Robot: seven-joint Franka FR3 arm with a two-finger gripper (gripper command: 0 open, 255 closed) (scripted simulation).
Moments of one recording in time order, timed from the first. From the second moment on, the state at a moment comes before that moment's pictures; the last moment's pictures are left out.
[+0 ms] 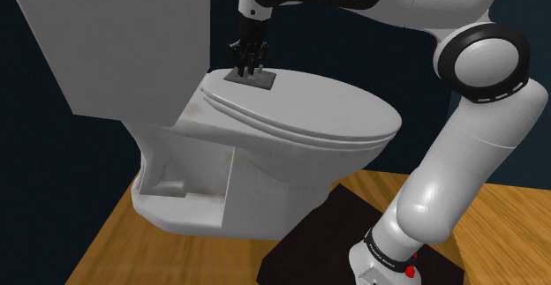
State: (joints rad) arm 0.03 0.04 0.18 -1.60 -0.09 1.73 0.30
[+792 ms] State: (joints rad) arm 0.03 0.08 0.18 -1.40 -0.10 1.57 0.30
